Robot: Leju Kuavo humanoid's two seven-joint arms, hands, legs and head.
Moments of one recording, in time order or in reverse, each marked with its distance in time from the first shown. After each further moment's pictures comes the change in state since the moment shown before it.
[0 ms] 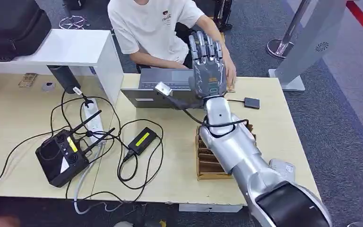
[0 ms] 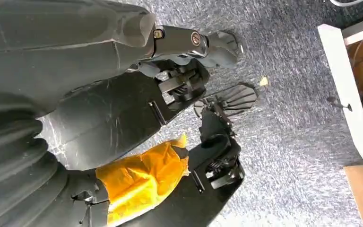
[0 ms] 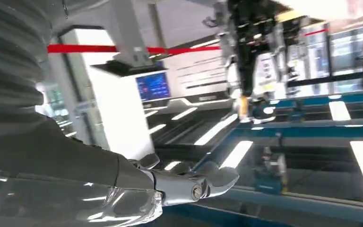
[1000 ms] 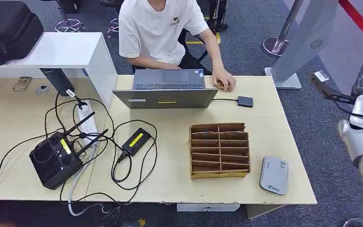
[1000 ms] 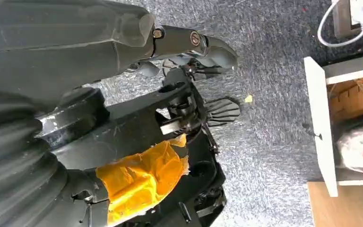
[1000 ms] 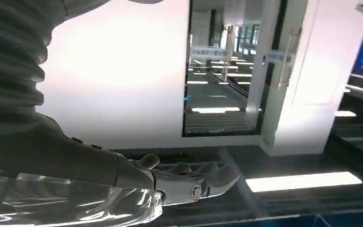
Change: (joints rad) left arm 0.037 0.151 0.064 0.001 0.145 -0.084 -0.088; right arm -0.061 -0.695 -0.160 0.217 0.003 0.061 0.098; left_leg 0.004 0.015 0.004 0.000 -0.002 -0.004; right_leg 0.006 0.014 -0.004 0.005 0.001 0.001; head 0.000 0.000
